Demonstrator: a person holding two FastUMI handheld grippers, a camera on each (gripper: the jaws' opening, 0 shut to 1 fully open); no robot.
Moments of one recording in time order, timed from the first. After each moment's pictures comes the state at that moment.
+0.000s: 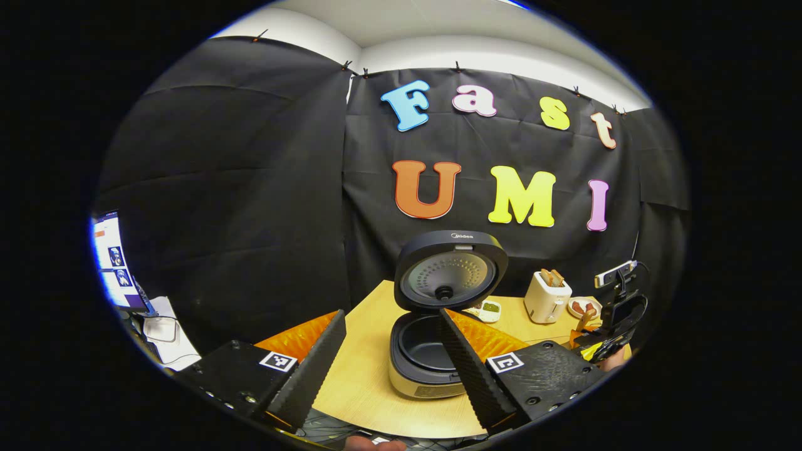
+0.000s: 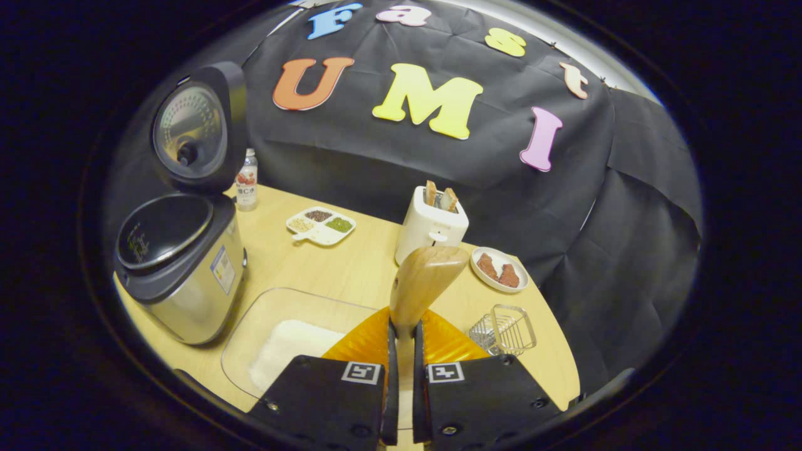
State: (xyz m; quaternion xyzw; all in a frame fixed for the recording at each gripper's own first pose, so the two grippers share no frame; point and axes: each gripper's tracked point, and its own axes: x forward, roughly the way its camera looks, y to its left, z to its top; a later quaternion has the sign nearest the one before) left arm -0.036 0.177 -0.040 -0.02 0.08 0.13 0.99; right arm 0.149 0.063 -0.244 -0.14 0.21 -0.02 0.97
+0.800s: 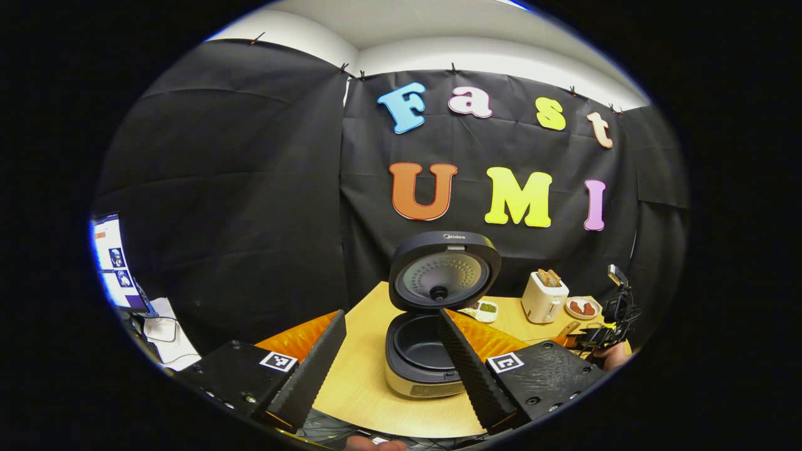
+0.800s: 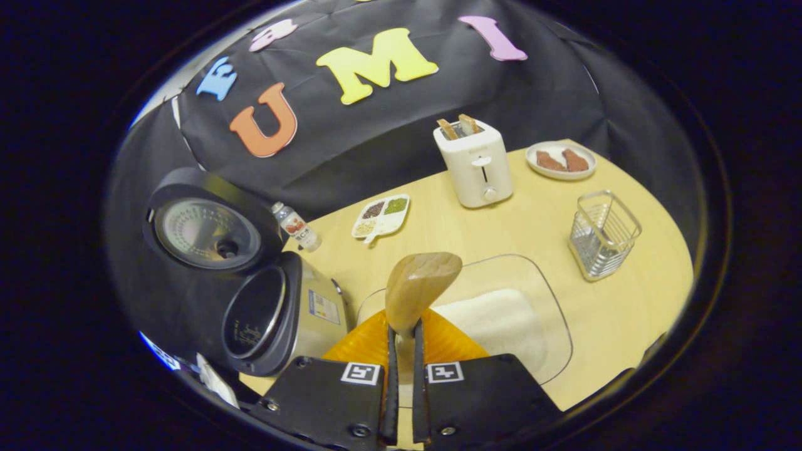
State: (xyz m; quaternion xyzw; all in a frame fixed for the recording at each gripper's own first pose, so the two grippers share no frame) left arm -0.038 0.158 -0.038 -0.02 0.08 0.12 0.99; right arm 0.125 0.126 -0.244 0.23 0.33 0.08 0.91
